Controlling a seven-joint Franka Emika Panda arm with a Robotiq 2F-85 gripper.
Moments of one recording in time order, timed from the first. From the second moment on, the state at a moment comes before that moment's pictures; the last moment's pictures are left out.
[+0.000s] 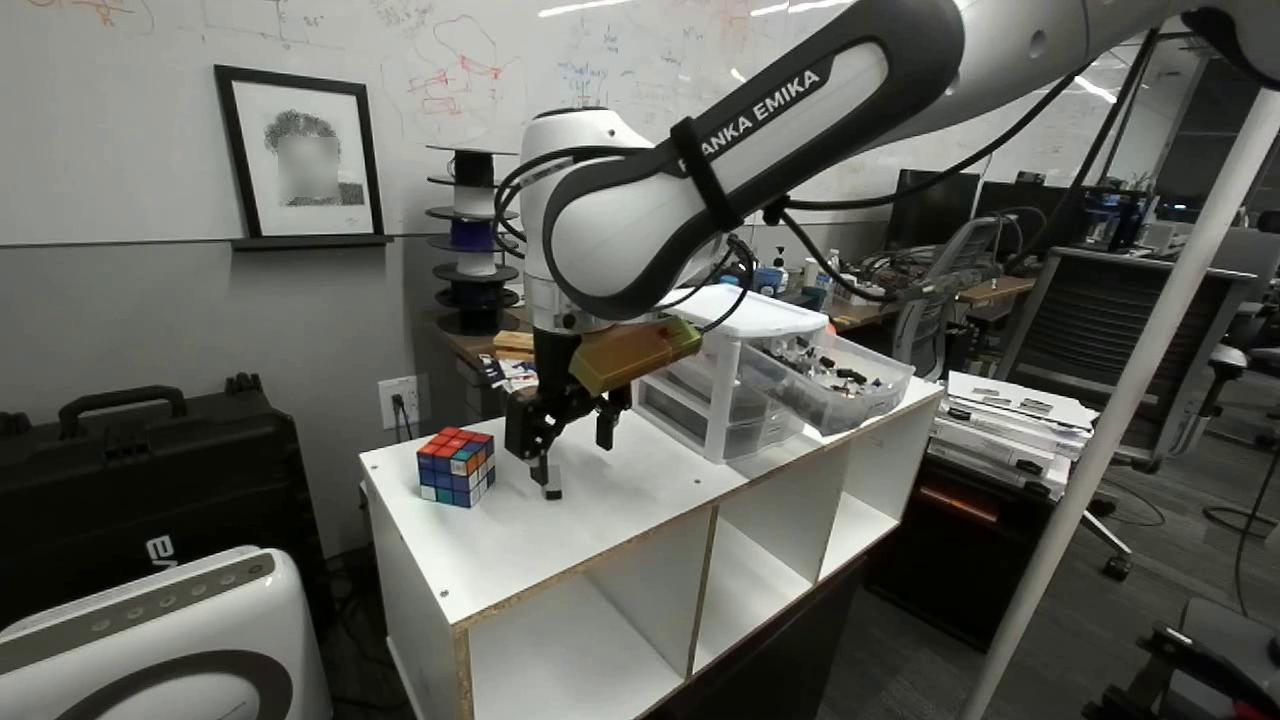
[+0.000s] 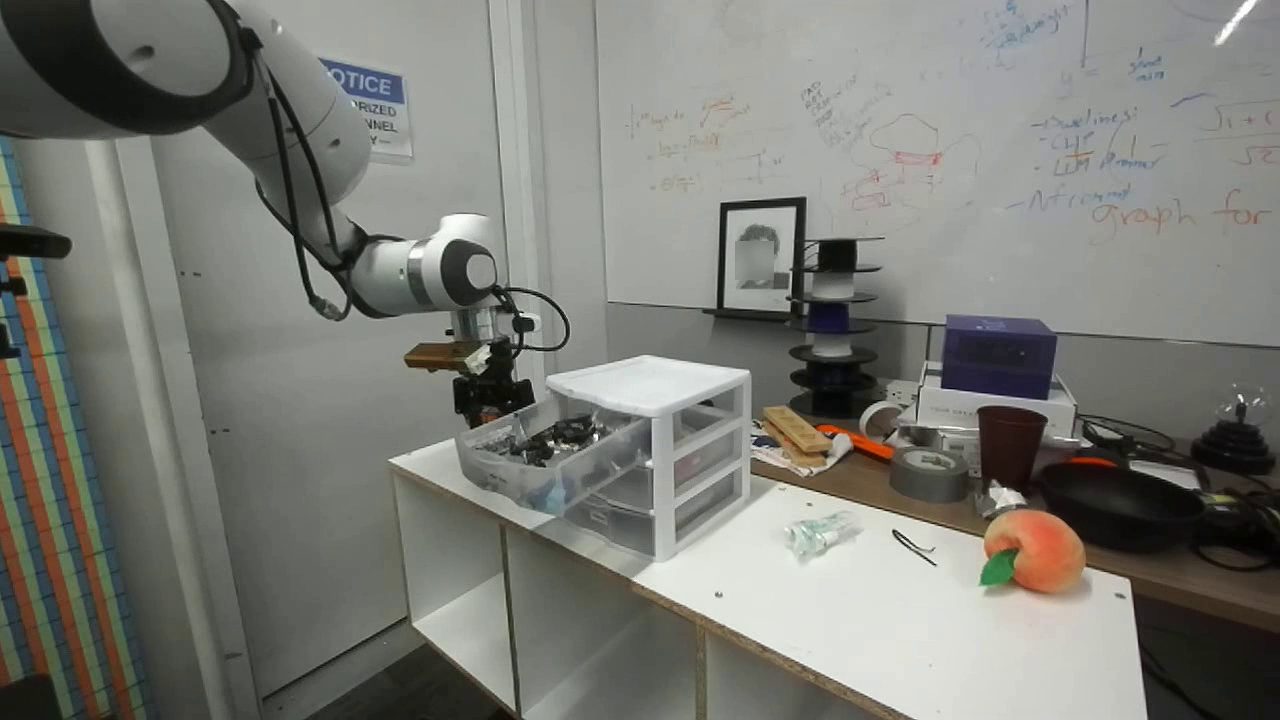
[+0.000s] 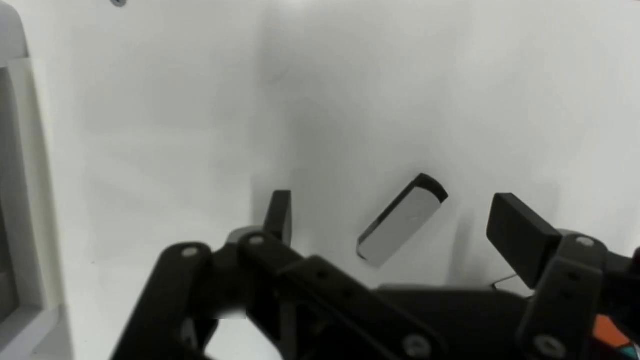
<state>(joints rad) 0.33 0.83 0.07 -1.39 -0.18 2.22 0.33</state>
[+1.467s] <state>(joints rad) 0.33 0.95 0.07 -1.22 -0.07 2.12 0.37</state>
